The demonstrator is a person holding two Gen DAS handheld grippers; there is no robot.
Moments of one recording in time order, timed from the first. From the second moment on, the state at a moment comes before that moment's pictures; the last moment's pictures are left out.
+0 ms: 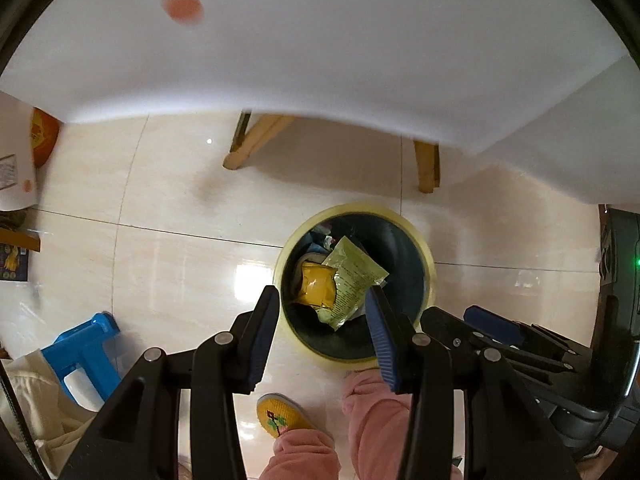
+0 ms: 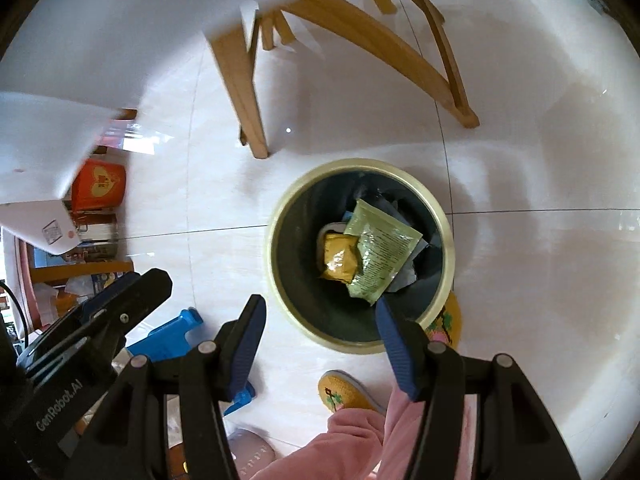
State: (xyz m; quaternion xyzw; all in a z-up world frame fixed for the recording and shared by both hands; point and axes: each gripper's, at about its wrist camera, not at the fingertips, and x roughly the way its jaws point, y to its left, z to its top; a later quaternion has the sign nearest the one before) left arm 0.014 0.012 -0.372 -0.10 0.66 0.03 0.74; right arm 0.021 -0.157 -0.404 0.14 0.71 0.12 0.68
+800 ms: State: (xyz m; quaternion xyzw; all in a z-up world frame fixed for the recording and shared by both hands) left arm -0.017 0.024 -0.064 -0.02 0.53 -0.05 0.85; right arm -0.018 -0.140 -0.123 0.13 0.58 0.10 0.80
